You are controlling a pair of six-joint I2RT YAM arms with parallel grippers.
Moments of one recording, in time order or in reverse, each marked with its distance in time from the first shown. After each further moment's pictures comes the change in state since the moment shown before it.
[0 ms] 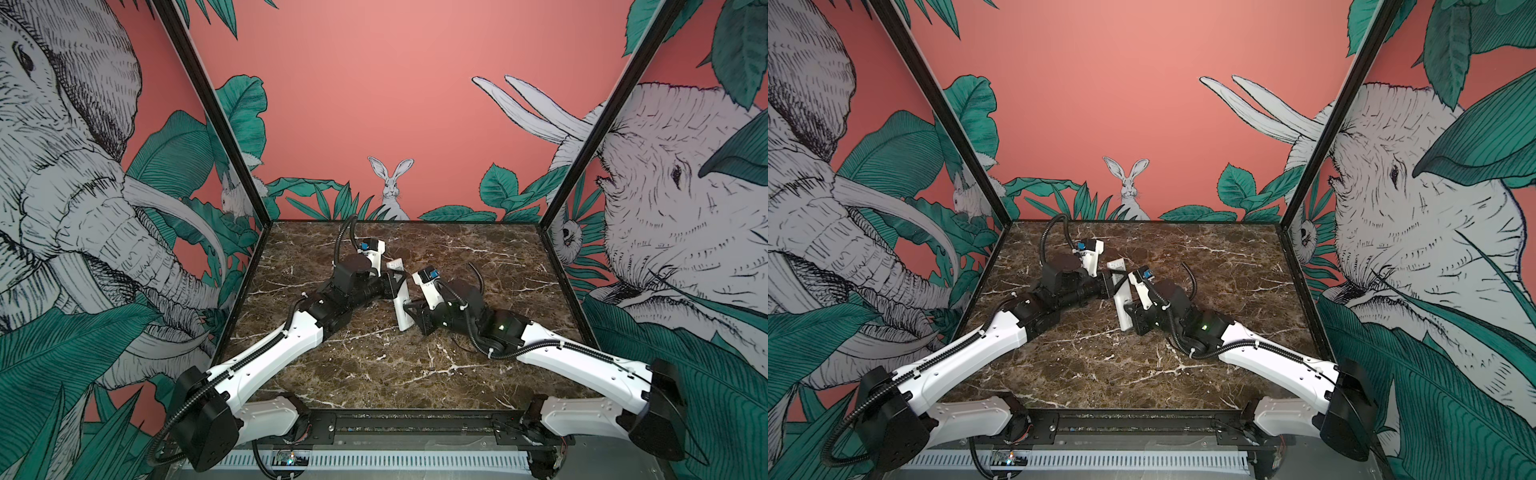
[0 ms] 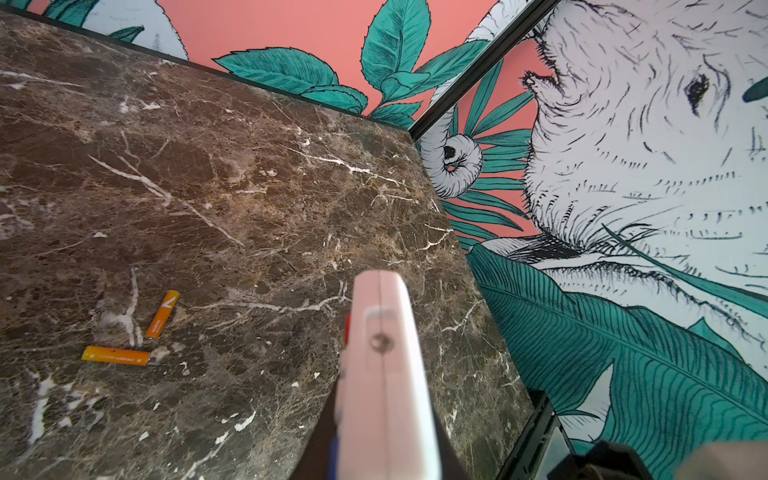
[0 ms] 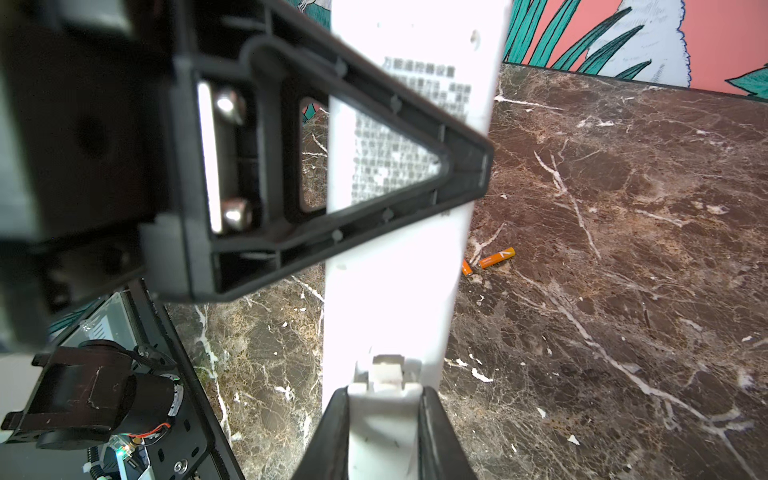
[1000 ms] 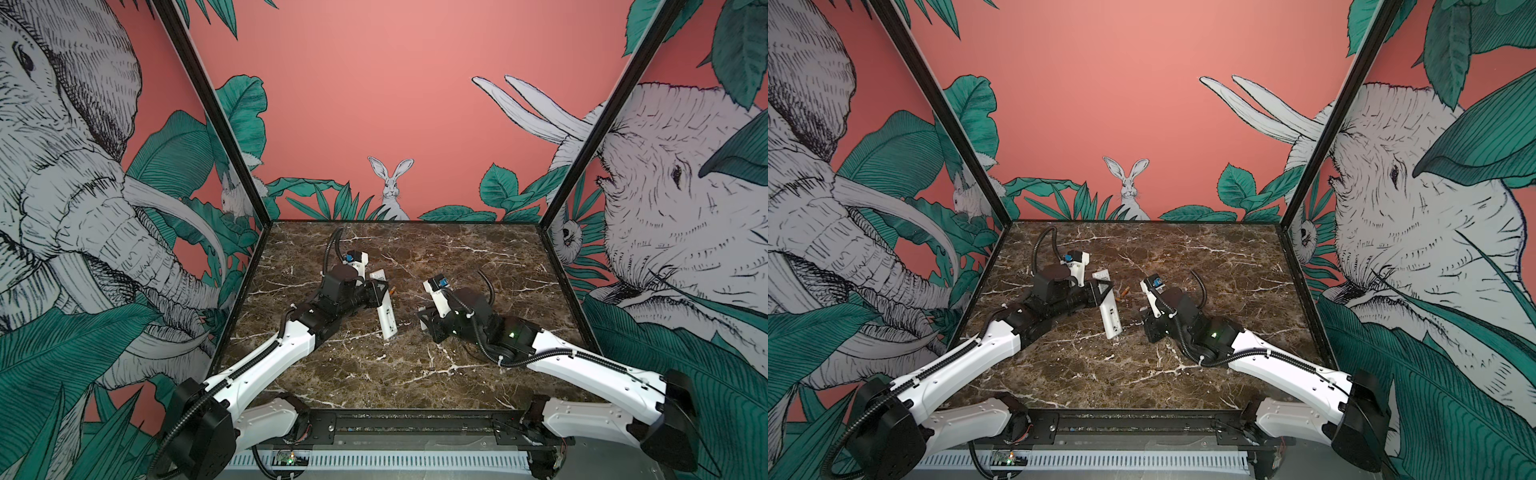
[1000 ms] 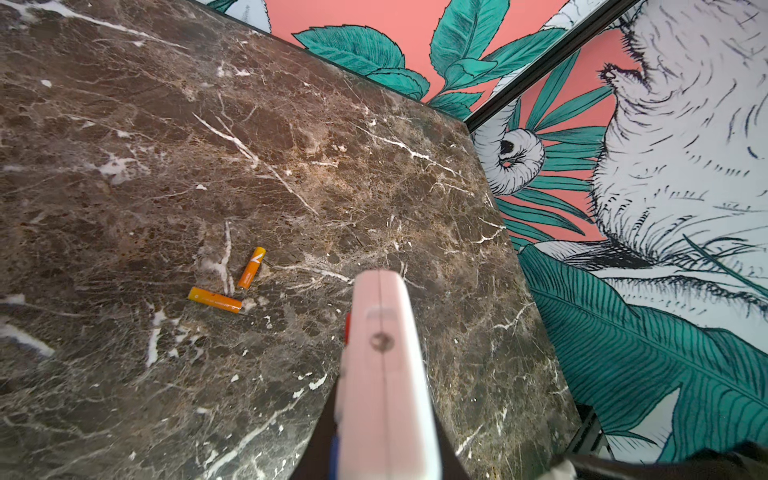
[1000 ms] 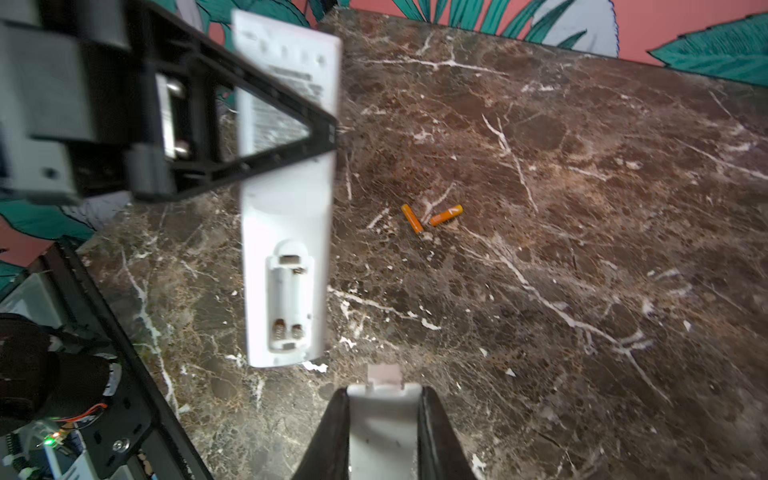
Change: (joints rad) left arm 0.126 -0.080 -0.174 0.009 0.029 0.001; right arm -0.024 -0.081 -0.079 -0.137 0.121 0.013
